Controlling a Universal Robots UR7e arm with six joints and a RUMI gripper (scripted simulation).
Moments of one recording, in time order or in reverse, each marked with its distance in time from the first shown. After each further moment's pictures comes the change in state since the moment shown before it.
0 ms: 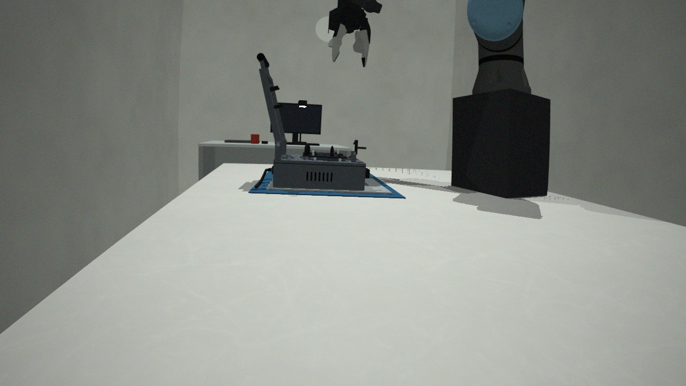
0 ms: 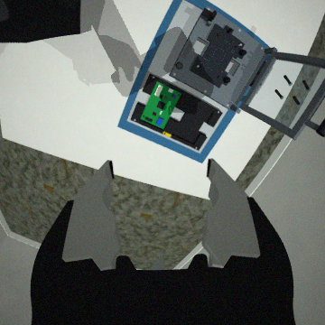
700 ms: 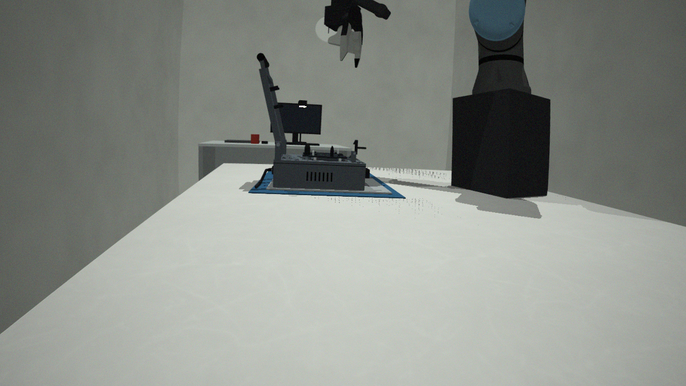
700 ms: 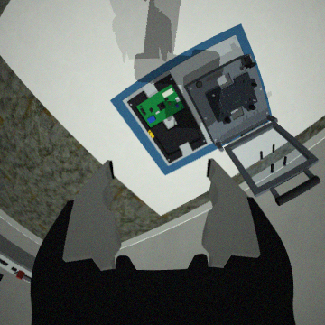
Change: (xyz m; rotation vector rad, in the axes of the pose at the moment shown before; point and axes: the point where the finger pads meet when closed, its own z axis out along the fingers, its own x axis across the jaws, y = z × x) arm 0.000 0.000 0.000 0.000 0.000 -0.574
